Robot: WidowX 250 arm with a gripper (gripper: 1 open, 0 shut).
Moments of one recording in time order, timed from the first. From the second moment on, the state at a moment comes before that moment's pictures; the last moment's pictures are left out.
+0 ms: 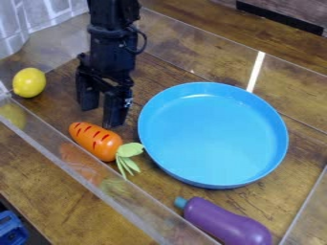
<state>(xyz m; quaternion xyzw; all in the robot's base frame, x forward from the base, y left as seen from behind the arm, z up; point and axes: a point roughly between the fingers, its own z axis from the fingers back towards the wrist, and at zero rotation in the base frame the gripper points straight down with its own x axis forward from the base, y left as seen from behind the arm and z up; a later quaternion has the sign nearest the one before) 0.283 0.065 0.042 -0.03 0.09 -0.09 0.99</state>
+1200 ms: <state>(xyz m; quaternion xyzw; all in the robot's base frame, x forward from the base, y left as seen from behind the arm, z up) 0.271 0.114 0.039 -0.02 0.08 -0.10 0.99</state>
